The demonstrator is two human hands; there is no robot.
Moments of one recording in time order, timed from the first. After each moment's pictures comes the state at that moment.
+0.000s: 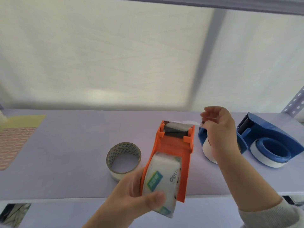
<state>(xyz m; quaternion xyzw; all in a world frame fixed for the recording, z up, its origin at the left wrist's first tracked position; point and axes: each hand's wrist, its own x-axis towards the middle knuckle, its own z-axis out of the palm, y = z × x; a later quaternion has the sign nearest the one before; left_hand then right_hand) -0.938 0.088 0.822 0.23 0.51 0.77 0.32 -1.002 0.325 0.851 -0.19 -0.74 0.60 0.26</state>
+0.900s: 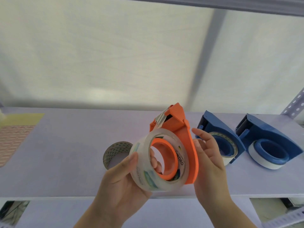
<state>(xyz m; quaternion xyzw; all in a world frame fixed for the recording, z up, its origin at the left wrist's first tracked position) -0.957 0.102 0.814 0.14 0.17 0.91 0.36 -0.931 0.276 0.824 -0.09 -0.61 0.77 0.17</state>
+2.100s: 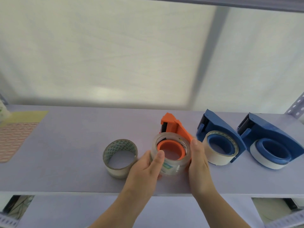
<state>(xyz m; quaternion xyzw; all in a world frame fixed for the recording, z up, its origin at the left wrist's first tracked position) -0.955 0.140 0.794 0.01 0.71 0.69 0.13 -0.954 0.281 0.786 -0.08 -0.70 0.69 0.16</state>
